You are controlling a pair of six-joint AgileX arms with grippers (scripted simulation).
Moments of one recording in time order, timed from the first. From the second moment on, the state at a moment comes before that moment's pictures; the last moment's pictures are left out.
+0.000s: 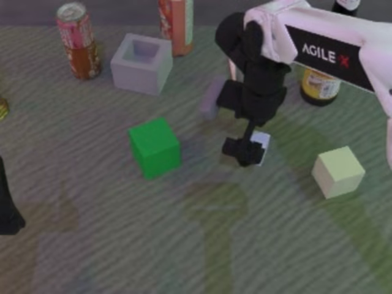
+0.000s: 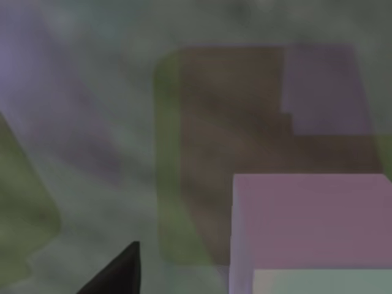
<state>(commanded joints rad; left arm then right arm) 0.00 0.00 0.00 0.00 0.00 0.00 0.51 2.48 2.07 -1.15 0.01 -0.67</state>
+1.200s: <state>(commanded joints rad) 0.00 0.00 0.00 0.00 0.00 0.00 0.51 2.51 1.99 -1.06 0.01 -0.67</state>
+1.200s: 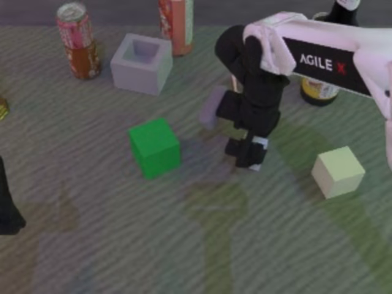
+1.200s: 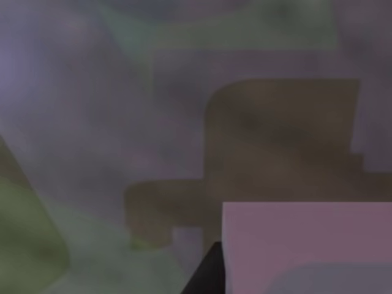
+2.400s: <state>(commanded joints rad) 0.00 0.00 0.00 0.00 0.00 0.00 0.52 2.43 2.19 -1.32 -0.01 -0.66</state>
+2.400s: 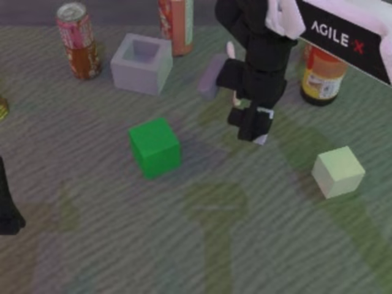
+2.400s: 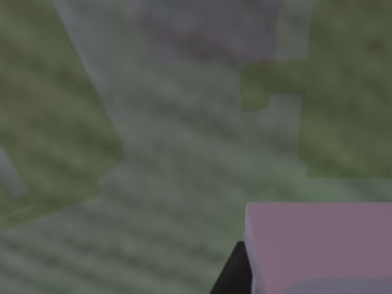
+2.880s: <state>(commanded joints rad) 0.00 0.00 0.00 0.00 0.00 0.00 0.55 2.30 2.03 -1.26 -0.01 -0.70</state>
